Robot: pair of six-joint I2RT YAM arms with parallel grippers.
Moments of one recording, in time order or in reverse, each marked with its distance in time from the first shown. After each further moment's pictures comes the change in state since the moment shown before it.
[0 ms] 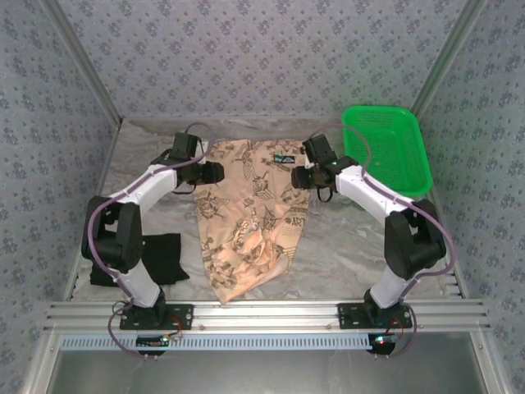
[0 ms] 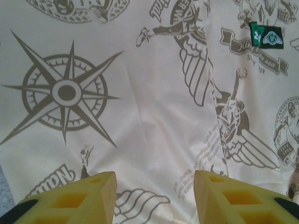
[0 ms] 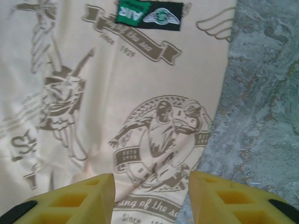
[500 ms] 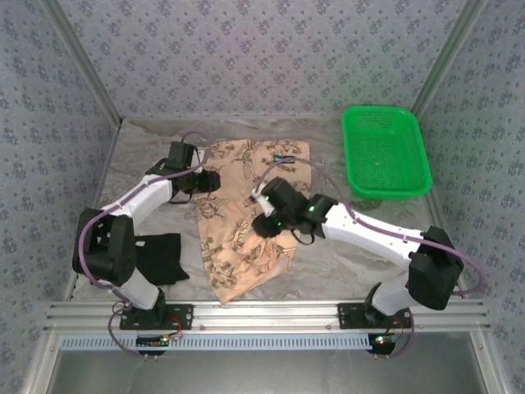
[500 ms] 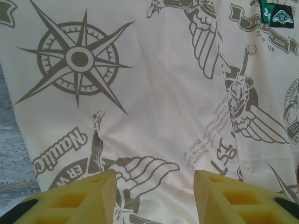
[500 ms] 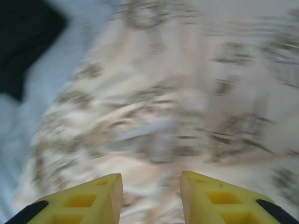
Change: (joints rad) left arm 0.000 -0.104 -0.114 0.004 -0.027 0.005; right arm 0.496 -0.205 -0.158 0.017 -0.103 -0.132
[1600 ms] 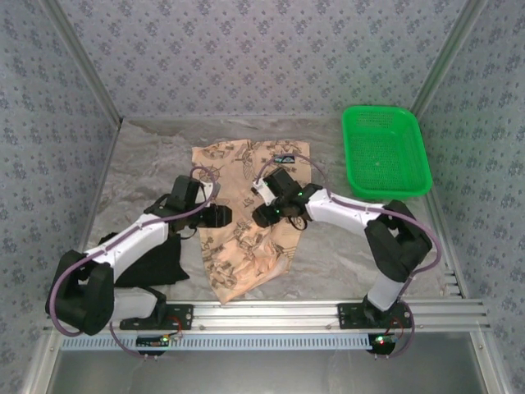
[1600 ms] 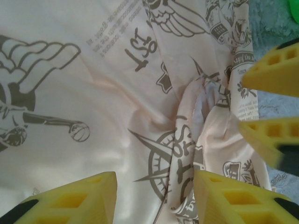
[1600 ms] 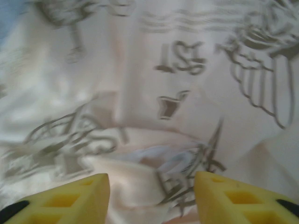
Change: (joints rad) left arm -0.159 -0.328 -0.377 0.099 0.150 -0.079; right arm -0.199 0.246 0.043 0.126 -0.098 -0.142
